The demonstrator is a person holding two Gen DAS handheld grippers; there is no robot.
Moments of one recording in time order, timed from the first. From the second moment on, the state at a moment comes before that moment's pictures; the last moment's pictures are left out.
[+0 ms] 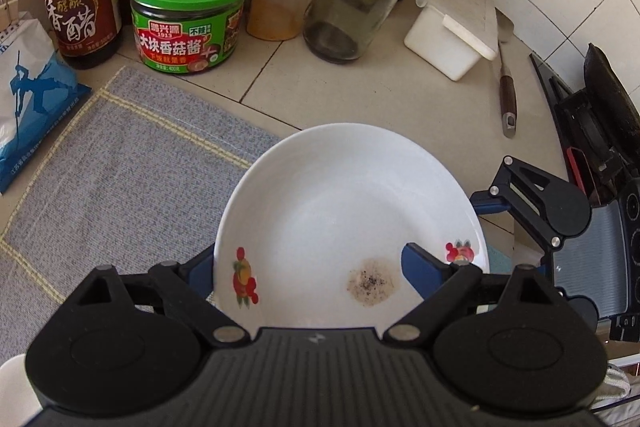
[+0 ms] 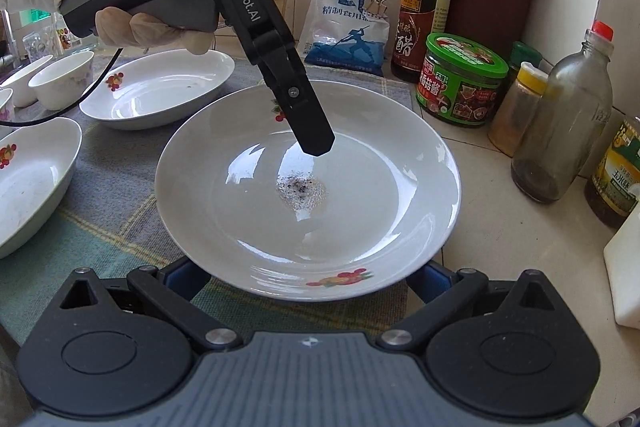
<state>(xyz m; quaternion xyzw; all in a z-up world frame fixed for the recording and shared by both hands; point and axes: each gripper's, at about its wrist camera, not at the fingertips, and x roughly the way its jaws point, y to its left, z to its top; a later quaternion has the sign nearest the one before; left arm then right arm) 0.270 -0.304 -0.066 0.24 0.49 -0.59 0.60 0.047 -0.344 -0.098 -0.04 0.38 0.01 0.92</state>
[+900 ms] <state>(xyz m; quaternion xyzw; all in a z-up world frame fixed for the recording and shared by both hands) 0.263 -0.302 -0.069 0.27 0.43 -0.57 0.65 0.041 -0.346 -0.094 -0.01 0.38 -0.01 0.92</state>
